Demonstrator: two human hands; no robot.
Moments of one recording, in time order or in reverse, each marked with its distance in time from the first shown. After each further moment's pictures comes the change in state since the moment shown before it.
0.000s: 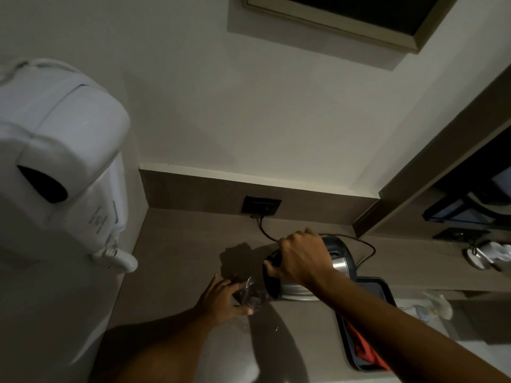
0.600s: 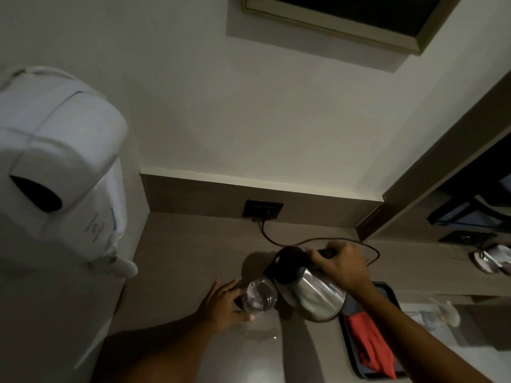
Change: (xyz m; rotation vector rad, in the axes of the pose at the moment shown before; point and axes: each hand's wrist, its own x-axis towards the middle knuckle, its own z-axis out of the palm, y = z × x) left_hand 0.004 -0.004 0.003 0.017 0.019 0.050; right_hand -0.036 0.064 0.038 0.753 0.217 0.481
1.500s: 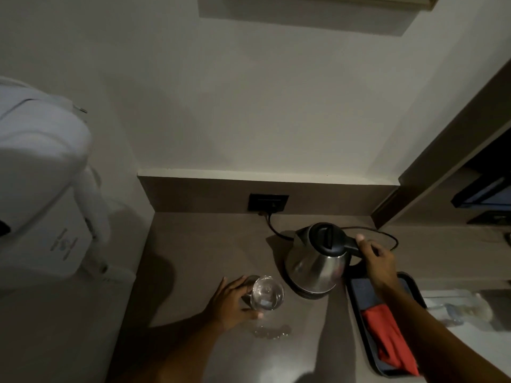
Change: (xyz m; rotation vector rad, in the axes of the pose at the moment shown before) left_hand -0.003 0.011 -0.008 -0.023 0.063 0.087; right_hand 0.017 0.122 0.039 0.683 0.134 0.276
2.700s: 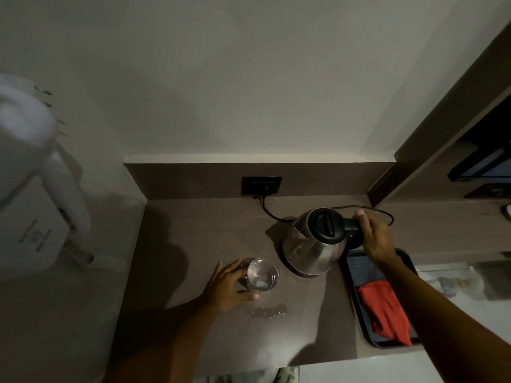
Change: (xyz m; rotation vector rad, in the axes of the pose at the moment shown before) left_hand 0.002 -0.004 0.008 -0.008 0.034 -0.045; right_hand 0.017 0.000 -0.009 -0.225 -0.051 -0.240
